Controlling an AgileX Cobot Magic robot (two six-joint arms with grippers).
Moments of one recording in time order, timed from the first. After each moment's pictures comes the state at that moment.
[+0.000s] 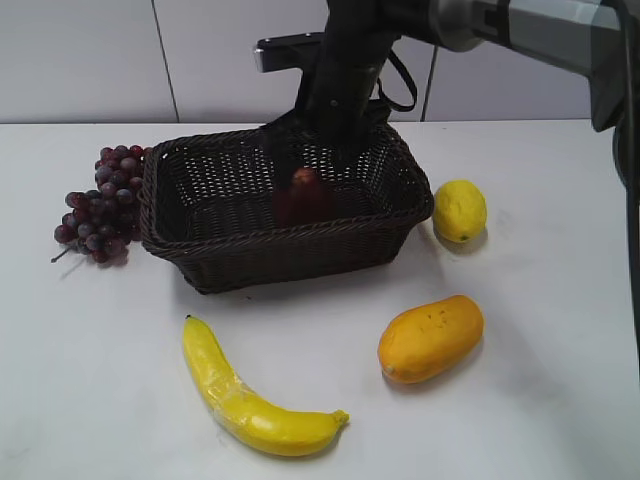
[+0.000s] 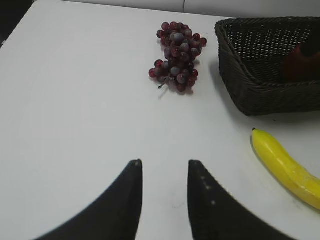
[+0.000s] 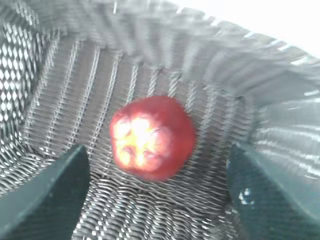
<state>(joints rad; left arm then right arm) 0.10 0.00 -0.49 -0.29 1.08 0.11 0.58 2.37 -2.13 0.10 1.07 0.02</state>
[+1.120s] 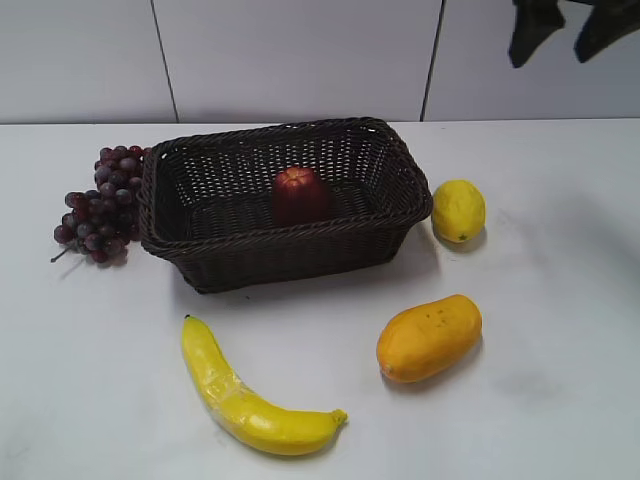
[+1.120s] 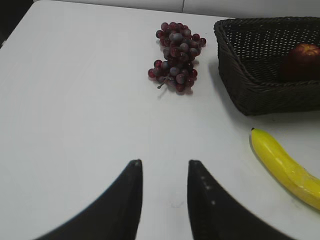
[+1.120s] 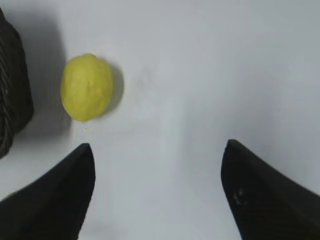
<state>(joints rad) 0.10 0.00 -0.49 -0.29 1.08 0.11 0.15 1.97 -1.92 0.04 1.22 0.00</state>
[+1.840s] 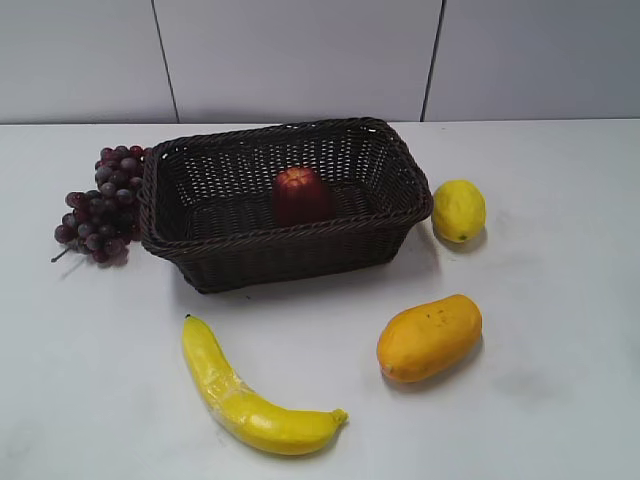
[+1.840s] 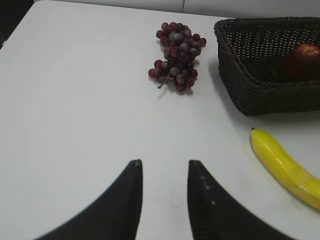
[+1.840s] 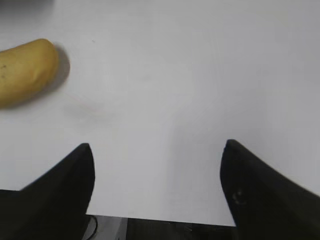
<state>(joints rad) 0.10 0.00 -0.49 -0.29 1.08 0.11 0.06 1.32 -1.12 0.01 1.13 -0.05</state>
